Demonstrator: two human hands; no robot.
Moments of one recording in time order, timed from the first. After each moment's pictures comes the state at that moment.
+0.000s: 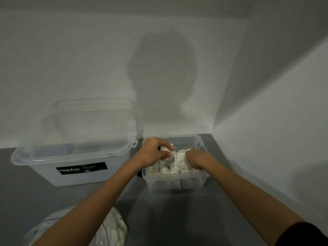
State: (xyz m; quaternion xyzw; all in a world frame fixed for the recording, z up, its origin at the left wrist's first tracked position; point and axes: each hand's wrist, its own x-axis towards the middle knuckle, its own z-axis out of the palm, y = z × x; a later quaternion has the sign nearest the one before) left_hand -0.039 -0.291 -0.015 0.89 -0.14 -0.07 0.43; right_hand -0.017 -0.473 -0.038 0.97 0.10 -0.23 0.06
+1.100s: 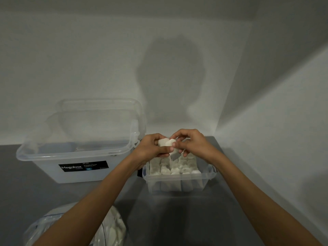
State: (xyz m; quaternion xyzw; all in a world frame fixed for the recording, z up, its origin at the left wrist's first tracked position) left_hand -0.044 -0.291 -0.006 0.72 -0.02 -0.12 0.68; right_hand -0.033 -0.470 0.012 0.84 0.14 -0.08 -0.52
